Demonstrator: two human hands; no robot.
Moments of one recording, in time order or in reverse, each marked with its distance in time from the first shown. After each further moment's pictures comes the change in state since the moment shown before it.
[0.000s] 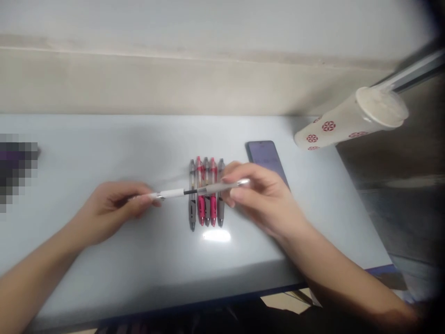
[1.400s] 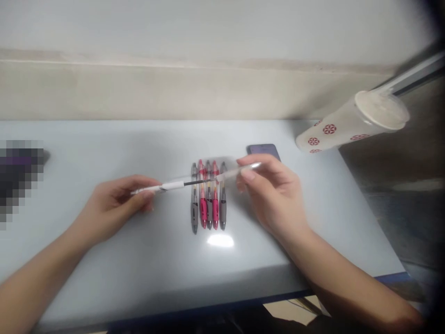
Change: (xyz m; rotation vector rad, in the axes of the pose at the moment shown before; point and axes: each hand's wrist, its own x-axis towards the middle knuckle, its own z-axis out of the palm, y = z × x) left_hand -0.003 -0.003 0.003 -0.003 0.159 -0.113; right_hand -0.002 0.012 -0.005 -0.073 0.312 0.021
